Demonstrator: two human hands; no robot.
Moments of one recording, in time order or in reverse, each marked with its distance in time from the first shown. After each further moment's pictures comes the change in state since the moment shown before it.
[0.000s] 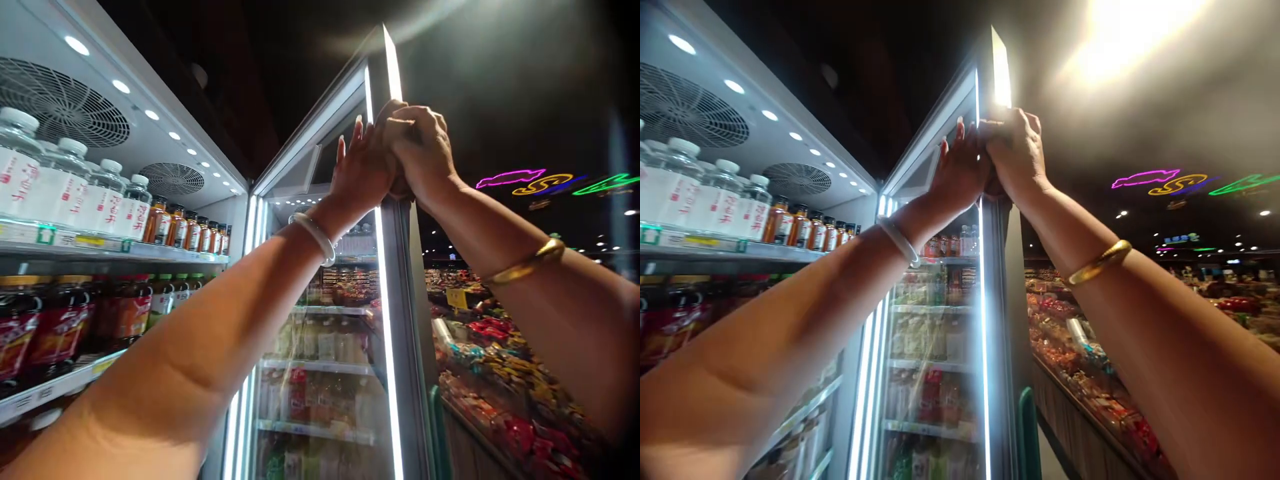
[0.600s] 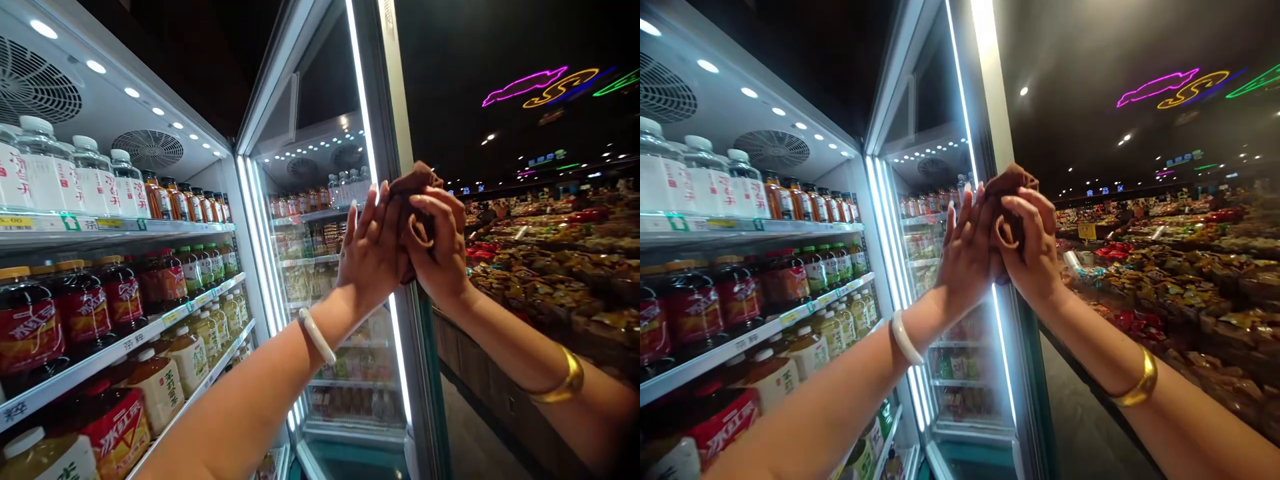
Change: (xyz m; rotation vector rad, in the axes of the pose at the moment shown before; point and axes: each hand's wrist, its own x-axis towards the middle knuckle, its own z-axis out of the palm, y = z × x) left_hand -0.238 0.044 -0.027 0.013 -0.153 0.198; right_hand -0.236 -0.127 -0.077 -0.080 -0.028 0.135
